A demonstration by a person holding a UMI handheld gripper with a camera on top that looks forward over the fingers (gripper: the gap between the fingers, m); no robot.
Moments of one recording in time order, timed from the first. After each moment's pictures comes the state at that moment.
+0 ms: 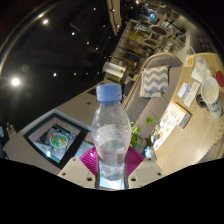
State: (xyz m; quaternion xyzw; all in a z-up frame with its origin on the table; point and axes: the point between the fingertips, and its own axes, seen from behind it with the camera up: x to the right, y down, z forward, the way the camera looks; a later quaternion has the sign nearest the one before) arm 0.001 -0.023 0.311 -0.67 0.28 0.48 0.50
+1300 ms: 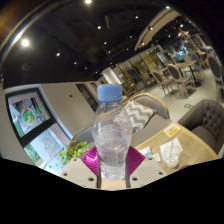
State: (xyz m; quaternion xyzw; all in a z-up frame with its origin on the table) arm 0.255 0.008 0.310 -0.76 0.18 0.23 0.58
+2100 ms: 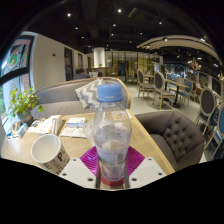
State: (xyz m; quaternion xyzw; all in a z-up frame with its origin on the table) arm 0.430 -0.017 0.072 -0.85 0.09 -0.03 0.51
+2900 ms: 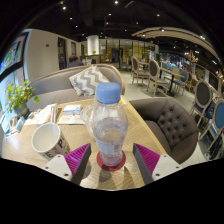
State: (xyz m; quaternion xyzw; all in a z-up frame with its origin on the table) arm 0.430 -0.060 0.053 -0.89 0.12 -0.05 0.45
